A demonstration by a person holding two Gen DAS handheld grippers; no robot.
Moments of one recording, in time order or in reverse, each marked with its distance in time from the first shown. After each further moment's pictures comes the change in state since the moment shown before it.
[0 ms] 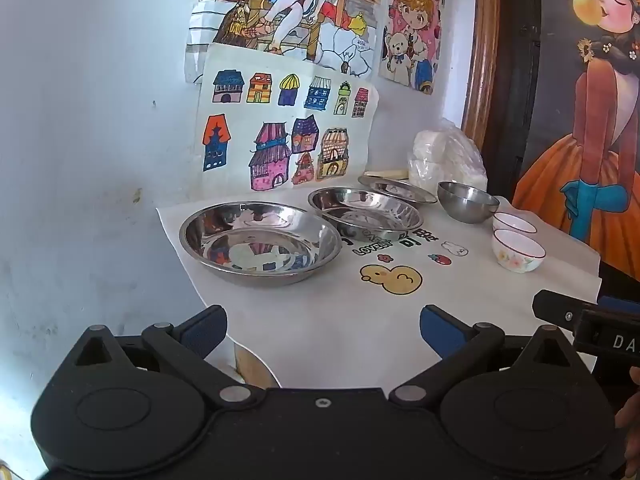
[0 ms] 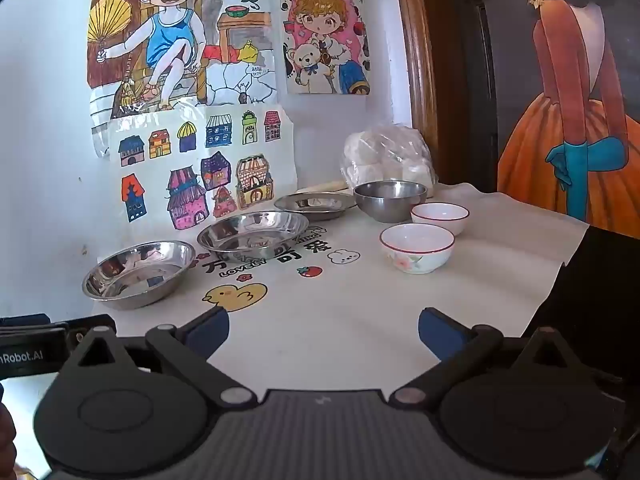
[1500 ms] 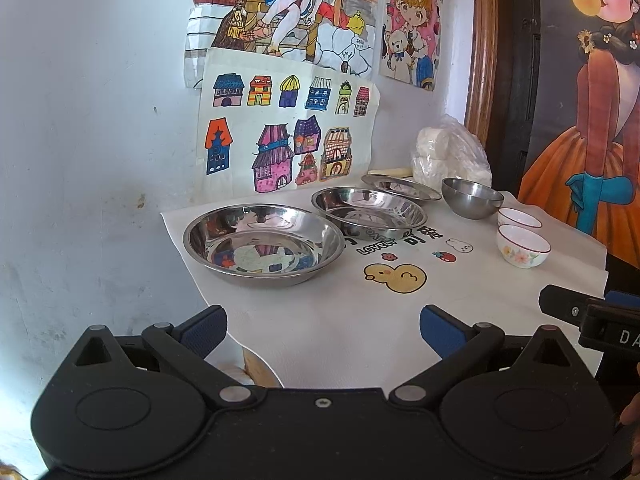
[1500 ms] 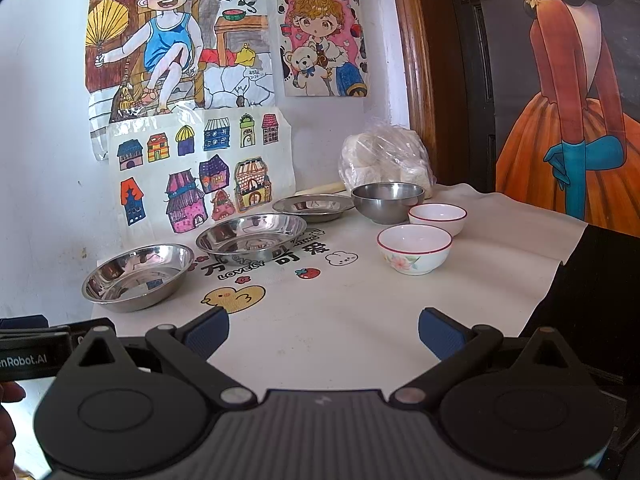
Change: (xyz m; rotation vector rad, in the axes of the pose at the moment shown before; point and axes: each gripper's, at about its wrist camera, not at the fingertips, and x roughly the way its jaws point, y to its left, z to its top) left arm -0.001 0.000 0.002 0.023 0.005 0.014; right arm -0.001 -0.001 -0.001 0.004 -0.005 0.001
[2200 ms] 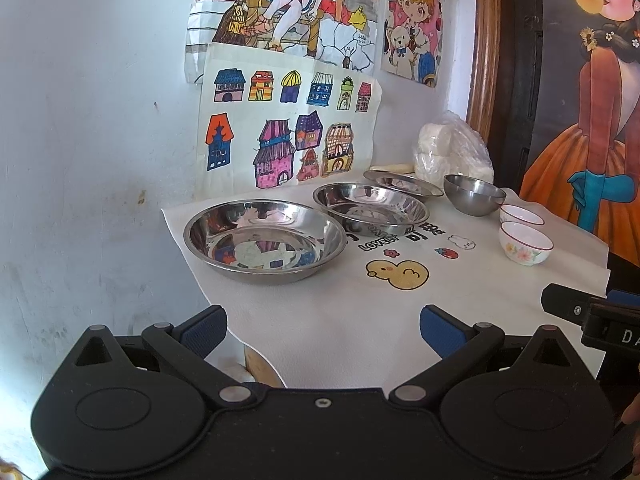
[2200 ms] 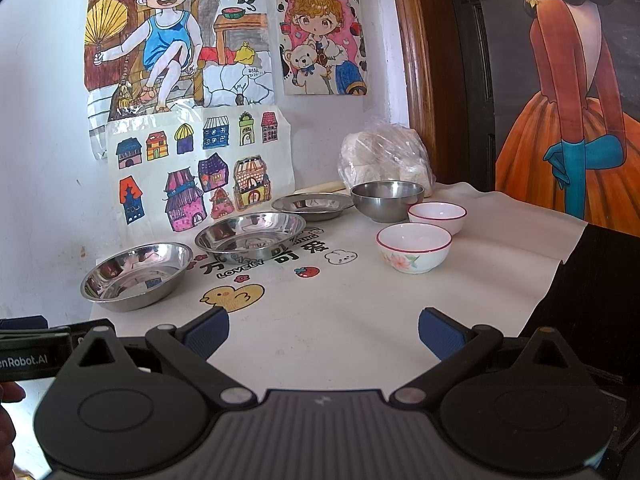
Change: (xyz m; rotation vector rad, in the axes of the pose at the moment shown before) left arm 0.004 0.002 -0.001 0.004 0.015 0.009; right arm 0.001 0.000 0.000 0.001 0.001 0.000
